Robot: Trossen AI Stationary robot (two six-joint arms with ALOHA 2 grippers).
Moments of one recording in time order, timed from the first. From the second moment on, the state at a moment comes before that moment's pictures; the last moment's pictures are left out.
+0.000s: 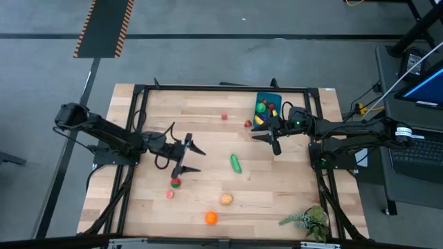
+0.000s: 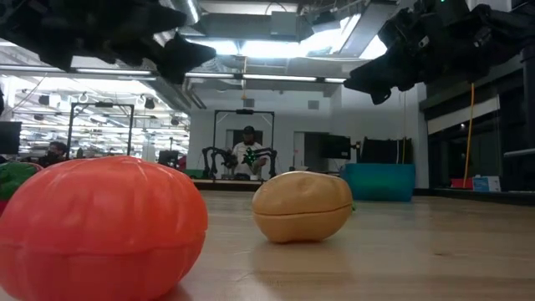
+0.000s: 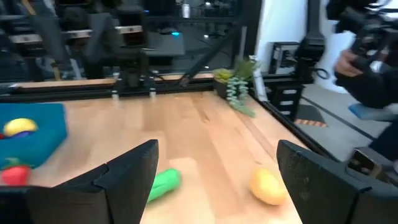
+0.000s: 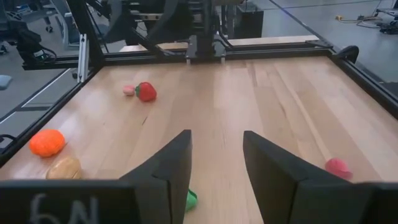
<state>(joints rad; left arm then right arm) -0.16 1.20 0.33 0.76 0.07 -0.02 -0.27 1.04 0.40 0.39 -0.35 -0.01</state>
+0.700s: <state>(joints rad) -0.46 1.19 0.86 -0.59 -0.29 -0.13 -0.27 1.04 0.40 0.40 -0.35 0.13</state>
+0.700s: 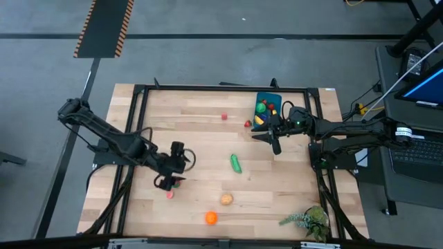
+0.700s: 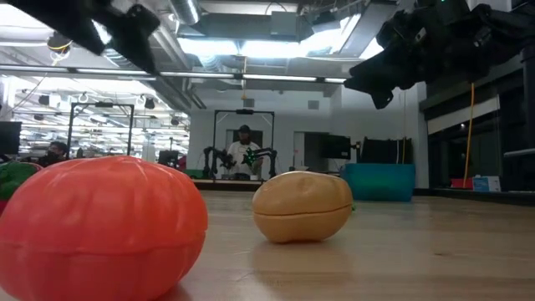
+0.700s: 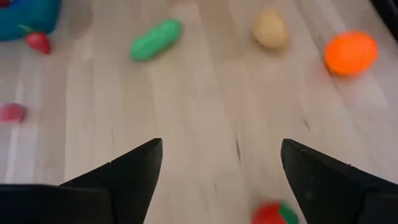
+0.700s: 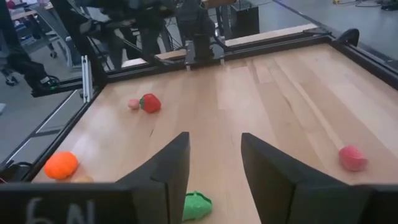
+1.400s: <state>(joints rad) -0.64 1.57 1.08 -0.94 -0.35 -0.04 -0.21 1.04 0.40 0.48 -0.25 0.20</state>
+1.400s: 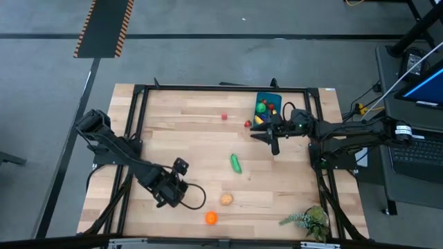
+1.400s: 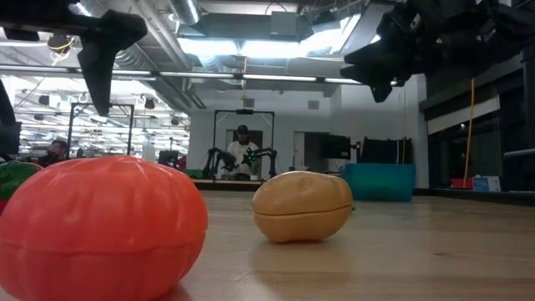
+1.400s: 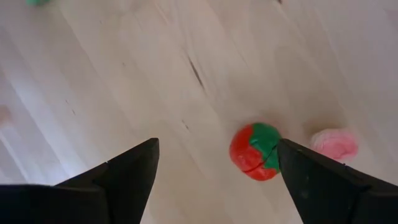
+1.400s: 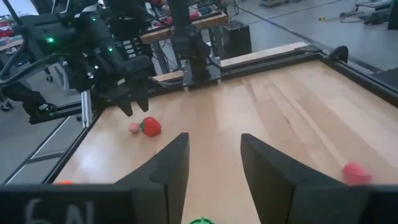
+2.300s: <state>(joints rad) -0.64 1.57 1.08 -0.92 -0.21 -0.03 -0.15 1.04 0.40 0.48 -0.19 0.20</state>
